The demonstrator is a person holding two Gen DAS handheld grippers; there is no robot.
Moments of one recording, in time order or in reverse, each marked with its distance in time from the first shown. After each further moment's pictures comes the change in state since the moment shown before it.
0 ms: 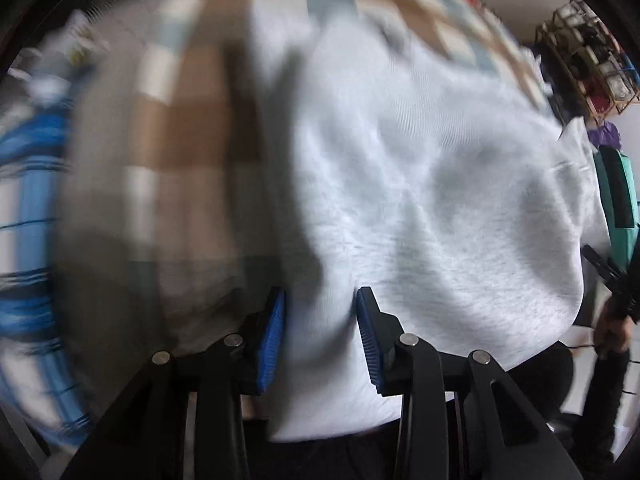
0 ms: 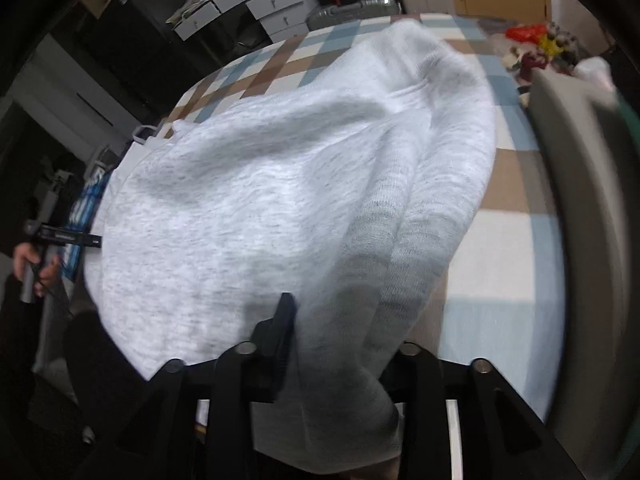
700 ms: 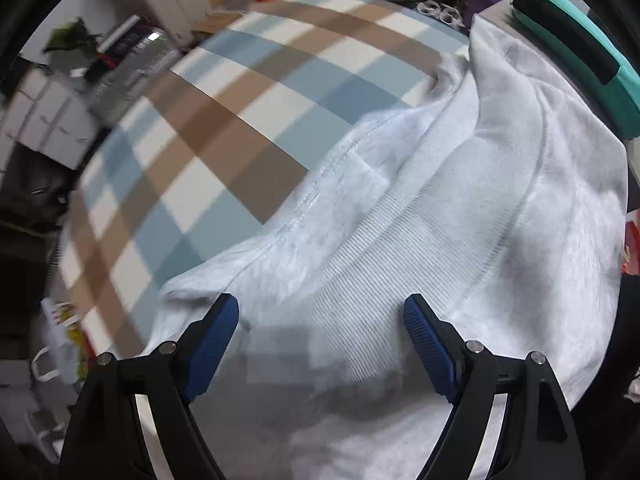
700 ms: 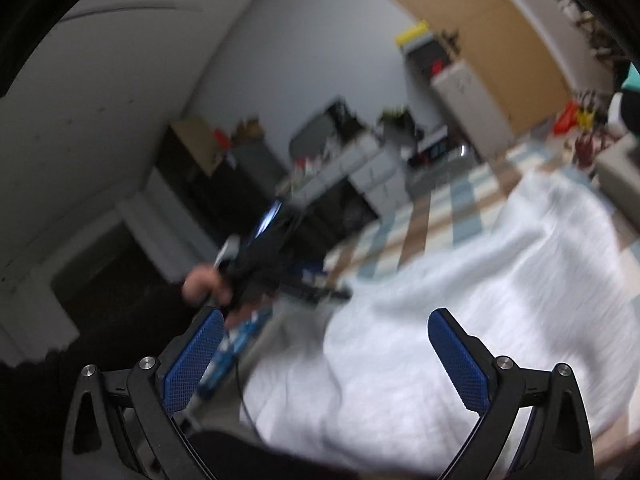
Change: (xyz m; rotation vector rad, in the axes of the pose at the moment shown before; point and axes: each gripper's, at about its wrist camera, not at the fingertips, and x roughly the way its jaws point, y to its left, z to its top) left arm 0.013 -0.113 0.095 0.772 -0.033 0.132; right arm -0.053 0.106 -0.033 0.078 -0.624 0.450
